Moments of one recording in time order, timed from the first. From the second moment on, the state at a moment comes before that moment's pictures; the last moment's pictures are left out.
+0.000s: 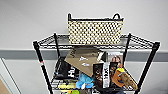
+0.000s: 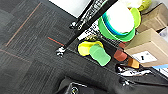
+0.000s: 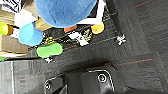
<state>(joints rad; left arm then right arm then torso) 1.09 2.10 -1.75 0.13 0.00 -0.65 -0.96 2.24 -2.01 0.65 -0.38 -0.21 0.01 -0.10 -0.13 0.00</state>
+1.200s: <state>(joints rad) 1.25 2.51 -2.11 0.16 -0.03 -0.58 -1.18 2.61 -2.29 0.65 -0.26 -0.30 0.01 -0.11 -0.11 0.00</state>
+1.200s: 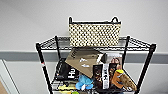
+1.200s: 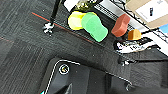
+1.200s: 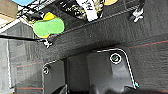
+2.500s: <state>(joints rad) 1.37 2.92 -2.57 0.23 -0.02 -0.55 -1.33 2.93 -2.62 0.64 -0.17 -0.44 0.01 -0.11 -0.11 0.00</state>
